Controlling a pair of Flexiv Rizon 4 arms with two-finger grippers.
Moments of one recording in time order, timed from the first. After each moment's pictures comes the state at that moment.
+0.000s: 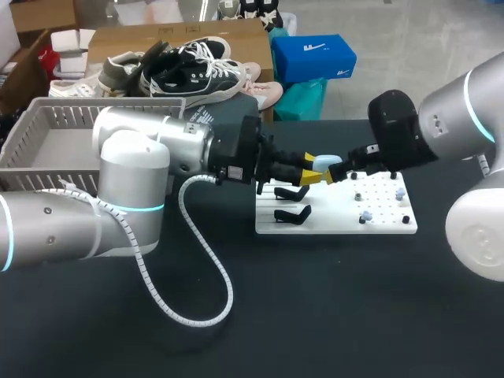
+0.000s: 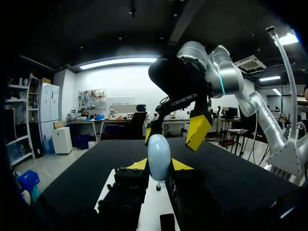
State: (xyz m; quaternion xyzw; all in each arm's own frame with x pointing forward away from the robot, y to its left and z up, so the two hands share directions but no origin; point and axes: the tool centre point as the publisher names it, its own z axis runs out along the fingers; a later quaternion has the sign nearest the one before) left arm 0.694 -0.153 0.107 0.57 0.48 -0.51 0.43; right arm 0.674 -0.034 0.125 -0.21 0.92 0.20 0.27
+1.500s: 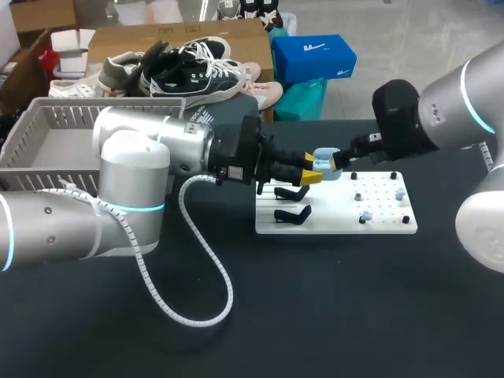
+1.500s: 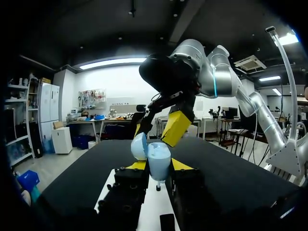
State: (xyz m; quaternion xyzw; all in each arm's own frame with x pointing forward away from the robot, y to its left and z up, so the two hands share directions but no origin) left arm 0.694 -0.153 0.107 0.57 0.48 -0.51 0.43; right arm 0.698 -0.045 0.133 -0.18 0.92 0.18 0.29
